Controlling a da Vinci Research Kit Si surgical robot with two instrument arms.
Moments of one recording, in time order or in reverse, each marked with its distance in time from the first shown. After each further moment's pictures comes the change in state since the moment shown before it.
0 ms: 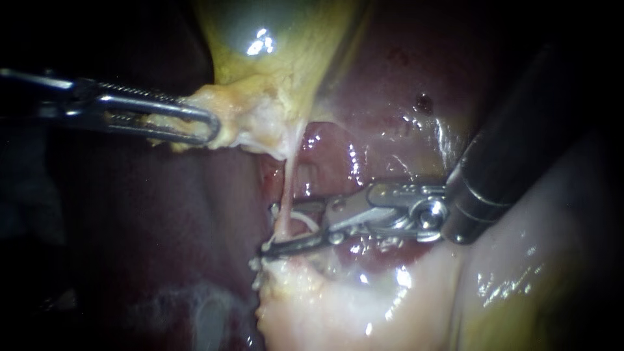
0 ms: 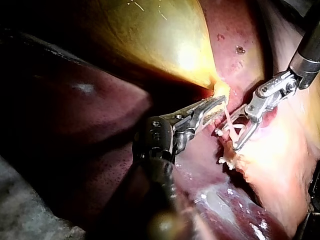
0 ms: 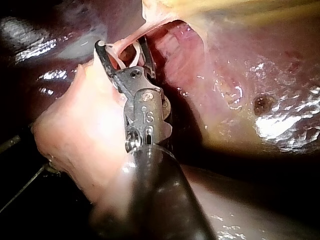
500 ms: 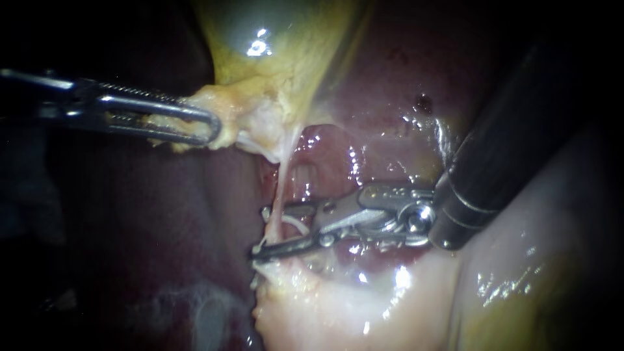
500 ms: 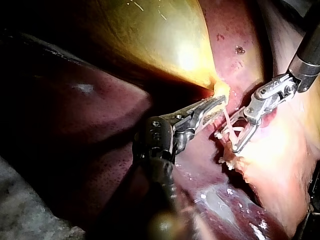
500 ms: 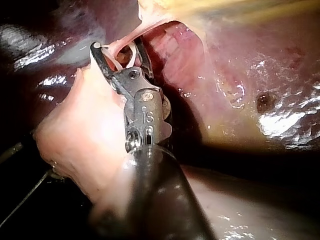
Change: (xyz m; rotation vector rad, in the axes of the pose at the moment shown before) right arm 0.000 0.000 0.001 0.029 0.023 0.030; left arm 0.000 0.000 0.000 0.001 0.000 0.000
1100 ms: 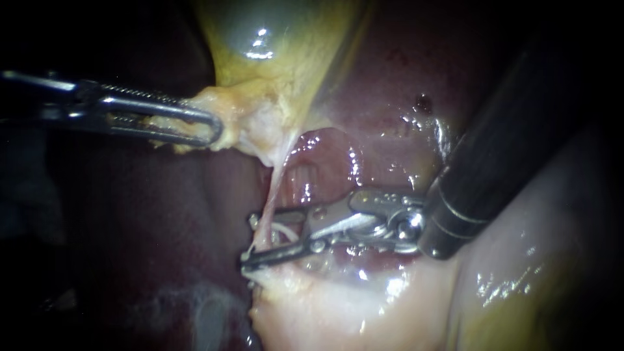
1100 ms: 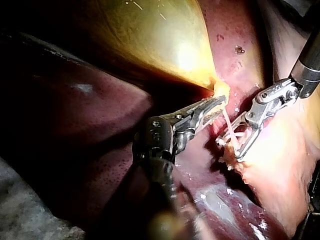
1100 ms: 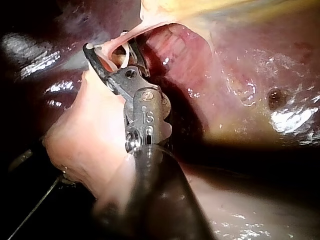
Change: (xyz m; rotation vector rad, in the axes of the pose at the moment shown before) right arm 0.001 -0.002 0.001 0.055 0.033 0.009; left arm 0.000 0.000 0.000 -0.003 -0.002 0.001
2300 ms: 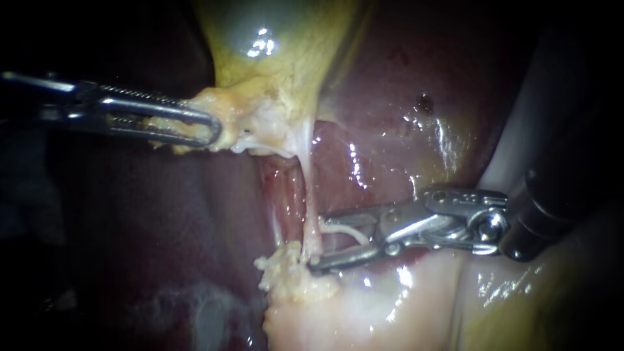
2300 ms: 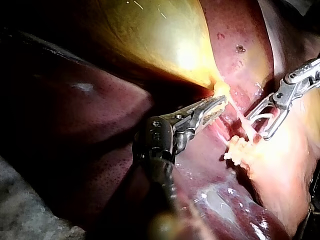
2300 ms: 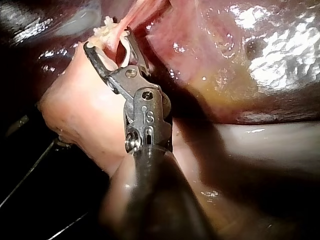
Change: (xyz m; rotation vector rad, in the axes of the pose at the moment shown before) right arm -0.001 -0.003 -0.008 -0.017 -0.024 0.009; left arm 0.000 0.000 0.000 -0.001 -0.001 0.001
